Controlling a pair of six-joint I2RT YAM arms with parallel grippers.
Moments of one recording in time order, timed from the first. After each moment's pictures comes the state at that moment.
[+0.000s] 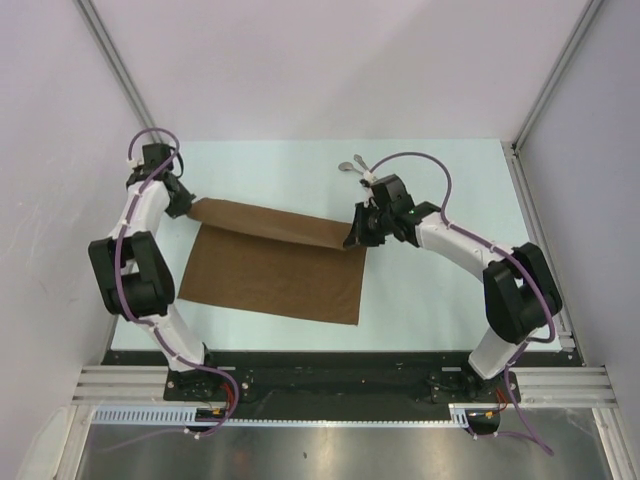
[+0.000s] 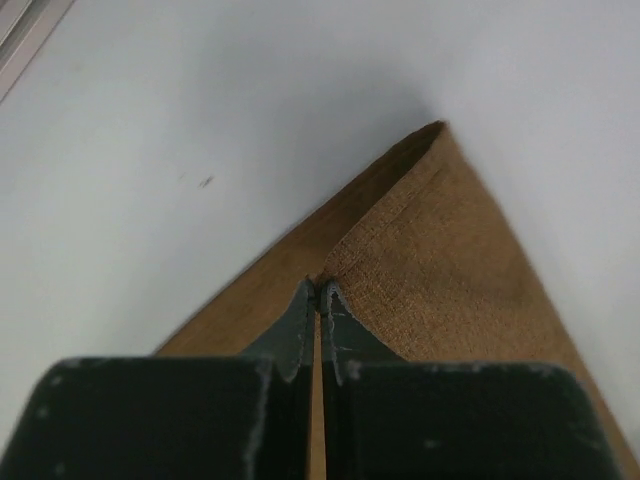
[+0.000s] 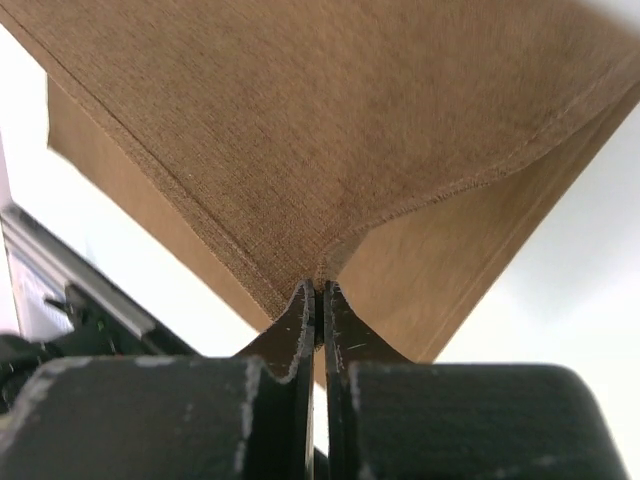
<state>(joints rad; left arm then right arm) 0.20 1.80 1.48 -0.63 -0.16 -0.53 0.55 1.69 1.23 -0.35 -0.31 0.55</state>
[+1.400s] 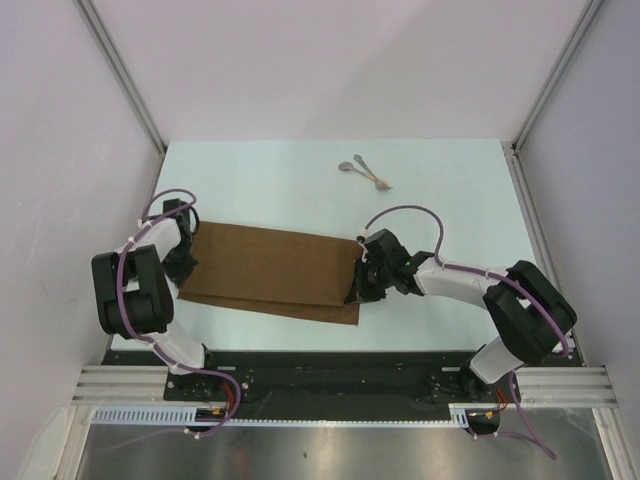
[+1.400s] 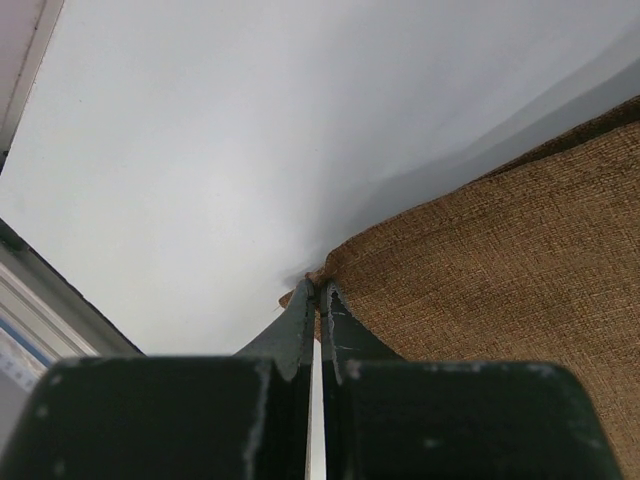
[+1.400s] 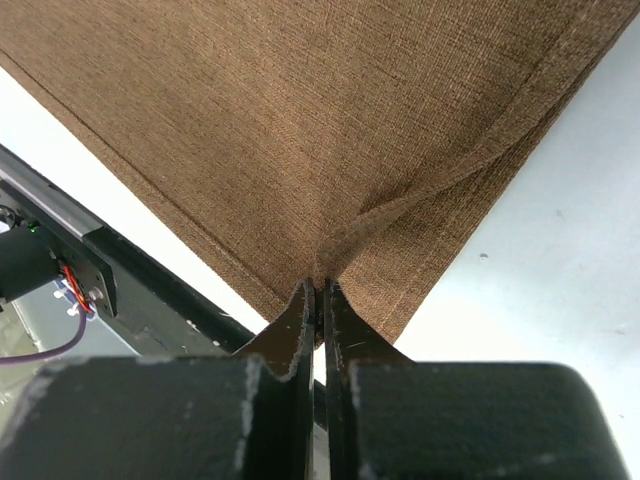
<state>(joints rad) 0.20 1.65 1.00 -0.77 -0.48 -0.52 0.72 1.55 0.80 -0.18 -0.33 0.71</state>
